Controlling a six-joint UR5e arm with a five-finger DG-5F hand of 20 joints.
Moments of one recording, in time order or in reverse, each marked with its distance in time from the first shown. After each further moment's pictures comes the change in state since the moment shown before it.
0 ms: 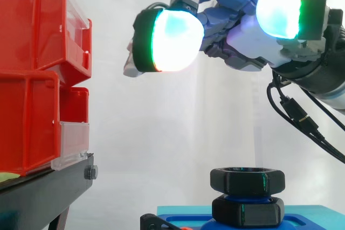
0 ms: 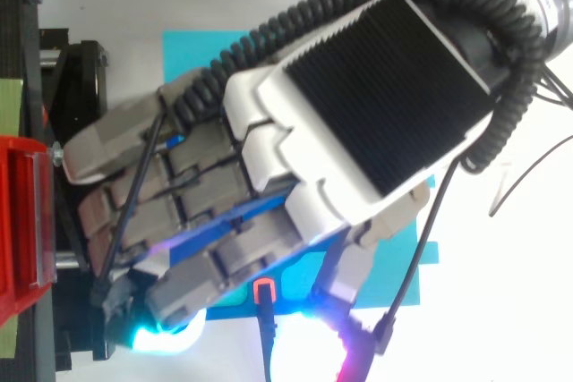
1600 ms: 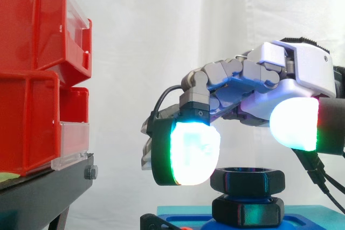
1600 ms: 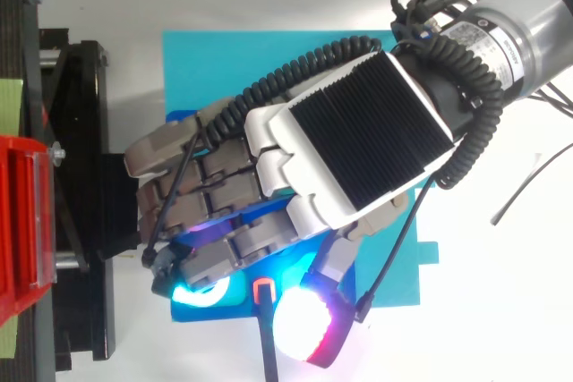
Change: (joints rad) arm 0.009 -0.002 -0.118 -0.016 0.036 -0.121
